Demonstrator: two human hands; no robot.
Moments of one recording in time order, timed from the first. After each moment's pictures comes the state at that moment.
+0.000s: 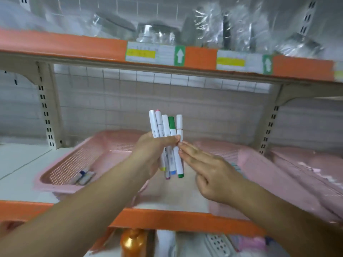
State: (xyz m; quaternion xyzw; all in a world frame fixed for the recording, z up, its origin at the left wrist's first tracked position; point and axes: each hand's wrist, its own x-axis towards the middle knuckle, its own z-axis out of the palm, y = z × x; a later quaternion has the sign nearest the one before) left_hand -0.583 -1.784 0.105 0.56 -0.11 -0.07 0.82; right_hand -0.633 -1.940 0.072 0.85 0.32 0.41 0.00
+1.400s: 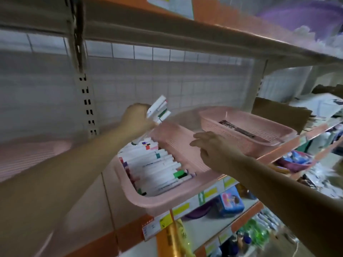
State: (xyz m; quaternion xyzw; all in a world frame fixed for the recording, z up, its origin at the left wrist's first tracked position) left_hand -0.598 -2.306 0.103 0.81 -0.43 0.06 0.38; right_hand -0.776 -2.428 0.070 0.98 -0.16 0.13 0.07
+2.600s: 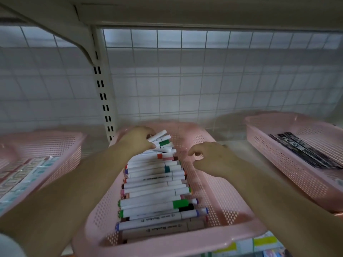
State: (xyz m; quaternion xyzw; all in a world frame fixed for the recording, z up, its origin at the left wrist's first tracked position) left_hand -0.532 -2.341 0.039 0.94 -0.29 0.03 0.17; right_hand -0.679 -2.502 0.047 0.99 -0.08 -0.01 -0.13
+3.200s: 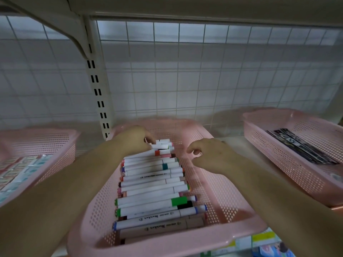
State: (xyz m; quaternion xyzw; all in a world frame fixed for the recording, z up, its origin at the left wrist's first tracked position) left_hand -0.520 -2.336 0.031 0.92 -0.37 0.01 0.12; right_hand -0.677 -2.503 0.046 0.99 -0.09 0.00 -0.13
